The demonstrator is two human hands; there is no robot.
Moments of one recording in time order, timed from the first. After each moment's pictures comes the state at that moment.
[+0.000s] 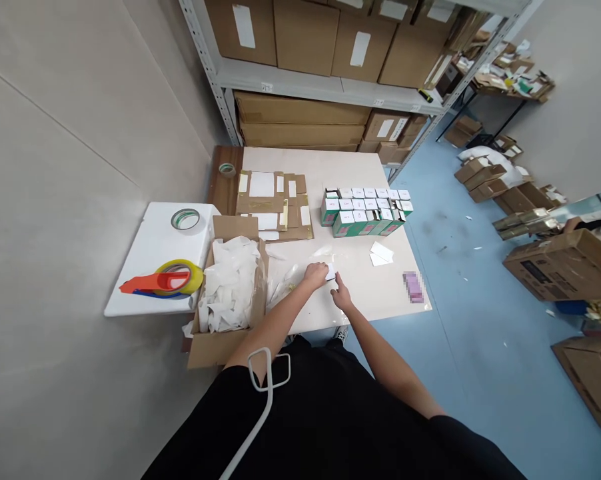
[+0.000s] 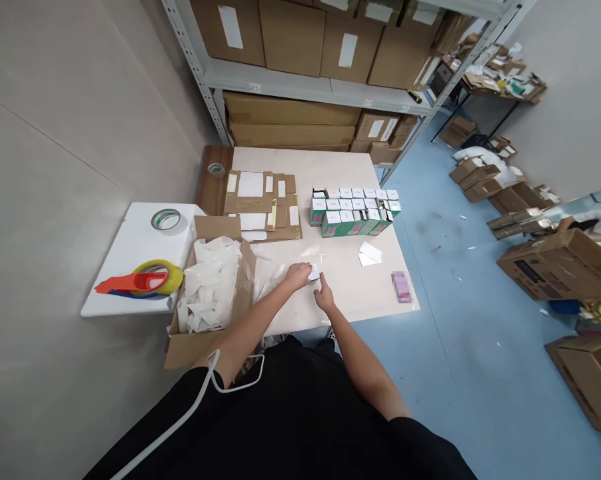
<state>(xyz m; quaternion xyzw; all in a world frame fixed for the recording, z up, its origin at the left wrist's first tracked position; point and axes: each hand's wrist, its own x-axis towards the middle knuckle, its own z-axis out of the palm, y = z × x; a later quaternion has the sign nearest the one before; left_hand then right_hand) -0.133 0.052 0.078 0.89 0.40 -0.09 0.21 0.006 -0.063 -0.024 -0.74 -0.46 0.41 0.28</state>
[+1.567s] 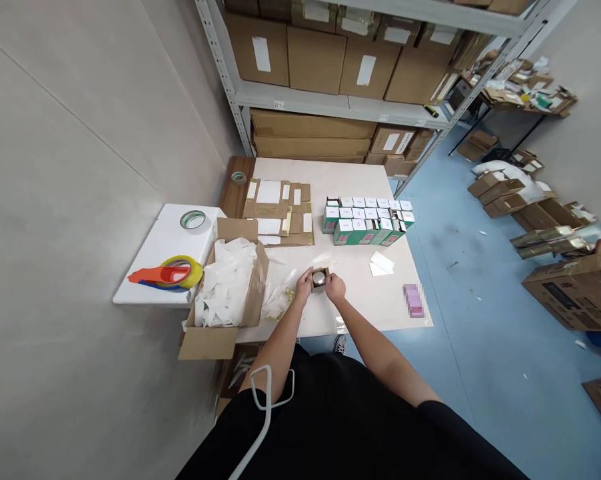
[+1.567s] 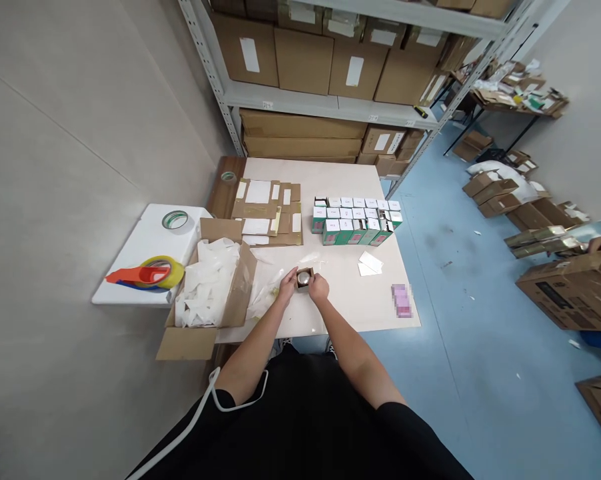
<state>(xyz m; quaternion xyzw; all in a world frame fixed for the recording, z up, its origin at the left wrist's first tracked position) -0.138 0.019 0.003 0.49 0.60 0.32 0.55 0.006 -0.008 0.024 -0.79 -0.50 0.31 0.18</state>
